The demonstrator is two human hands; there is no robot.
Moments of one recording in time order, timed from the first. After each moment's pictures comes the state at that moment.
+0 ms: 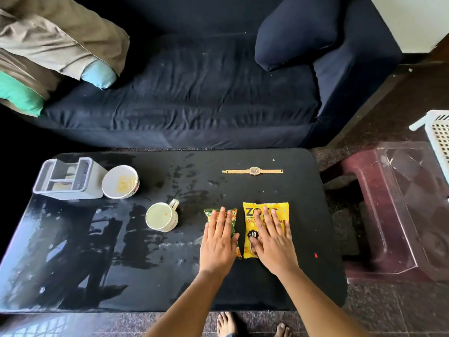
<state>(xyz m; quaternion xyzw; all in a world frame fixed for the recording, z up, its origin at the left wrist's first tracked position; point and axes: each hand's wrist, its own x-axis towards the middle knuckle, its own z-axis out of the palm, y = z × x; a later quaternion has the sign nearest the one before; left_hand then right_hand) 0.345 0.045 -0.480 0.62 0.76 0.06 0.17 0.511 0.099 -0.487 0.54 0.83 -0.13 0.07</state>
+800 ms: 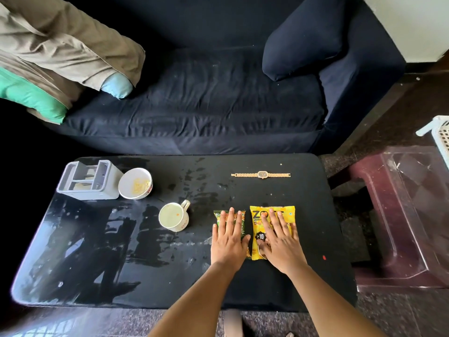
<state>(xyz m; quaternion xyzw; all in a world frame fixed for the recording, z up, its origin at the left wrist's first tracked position) 0.348 0.051 -0.468 0.59 0.77 -0.01 0.24 0.510 0.103 -0.478 0.54 0.81 -0.18 0.12</state>
